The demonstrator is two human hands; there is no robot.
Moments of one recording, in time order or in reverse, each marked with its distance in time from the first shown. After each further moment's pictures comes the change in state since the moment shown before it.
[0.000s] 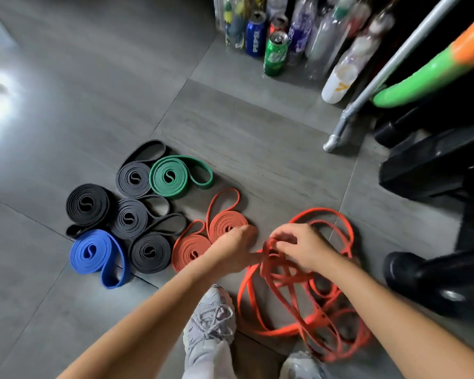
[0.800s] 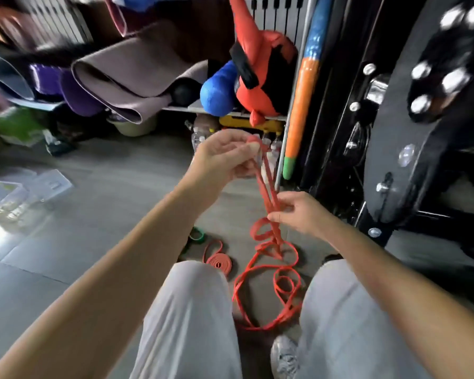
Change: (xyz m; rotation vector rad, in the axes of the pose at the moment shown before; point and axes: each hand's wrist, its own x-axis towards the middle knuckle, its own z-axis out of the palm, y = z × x) left_hand -0.319 0.233 -0.140 -0.904 0.339 0.779; right_hand -0.288 -0.183 -0.096 0.080 0.422 -0.369
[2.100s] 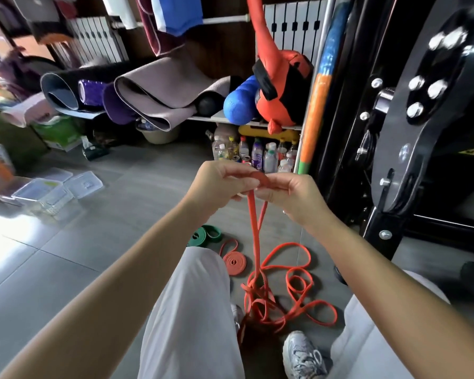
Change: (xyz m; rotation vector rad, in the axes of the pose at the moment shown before) left_hand -0.082 0.024 -0.014 0.460 0.097 -0.026; right_hand -0.046 -0.090 0.031 0.348 0.141 -0.246
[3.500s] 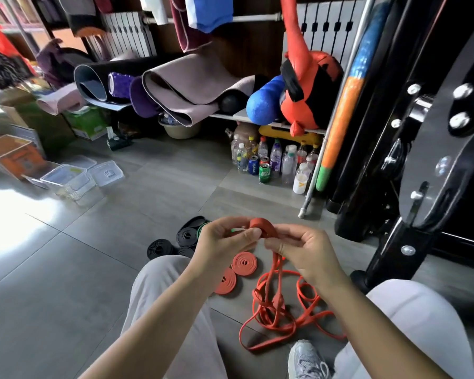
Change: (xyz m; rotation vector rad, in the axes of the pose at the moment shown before) left_hand -0.070 -0.058 0.015 -0.468 0.161 -0.210; right_hand -0.056 0.020 0.036 0.147 0.005 0.227
